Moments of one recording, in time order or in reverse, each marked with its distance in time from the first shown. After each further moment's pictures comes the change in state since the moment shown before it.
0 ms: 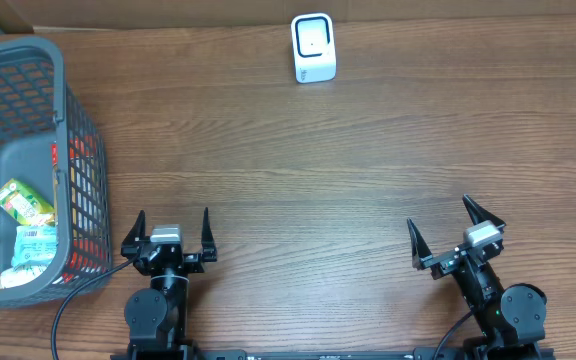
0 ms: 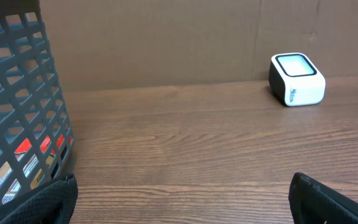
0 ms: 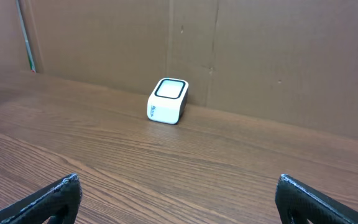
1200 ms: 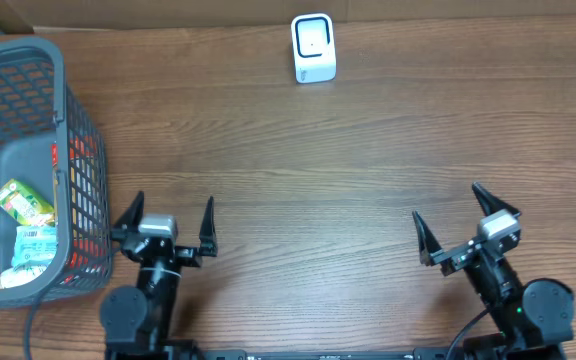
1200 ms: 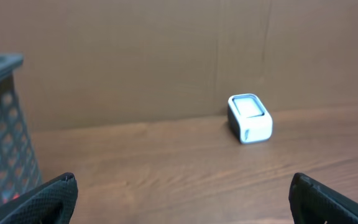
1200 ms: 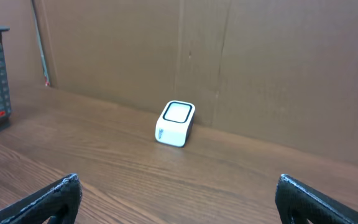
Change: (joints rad) left arm 0.000 0.203 0.301 -0.044 0.152 -0.031; right arm 0.000 0.183 0.278 -0.086 -0.038 0.000
